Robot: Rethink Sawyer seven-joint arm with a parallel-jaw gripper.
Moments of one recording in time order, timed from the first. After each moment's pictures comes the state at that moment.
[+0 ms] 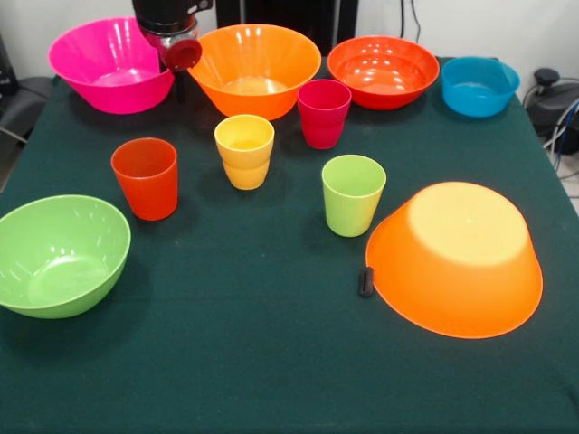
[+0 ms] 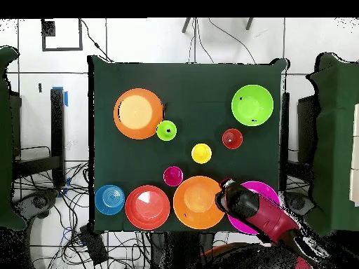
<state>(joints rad) -0.62 -0.50 -0.12 1.96 -0.06 0.14 2.17</state>
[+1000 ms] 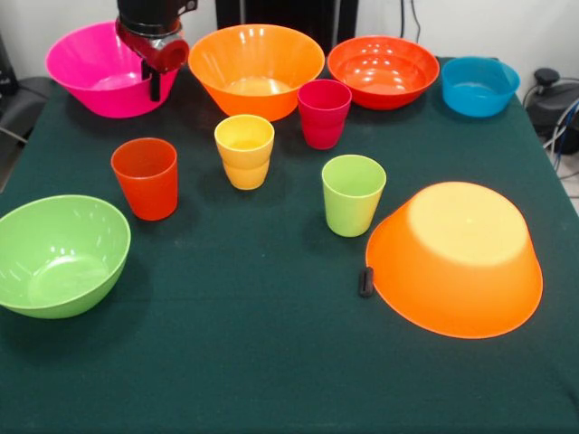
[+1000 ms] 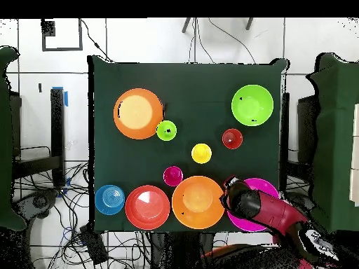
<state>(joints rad) -0.62 -0.51 -0.11 1.88 -0.29 0.13 2.17</state>
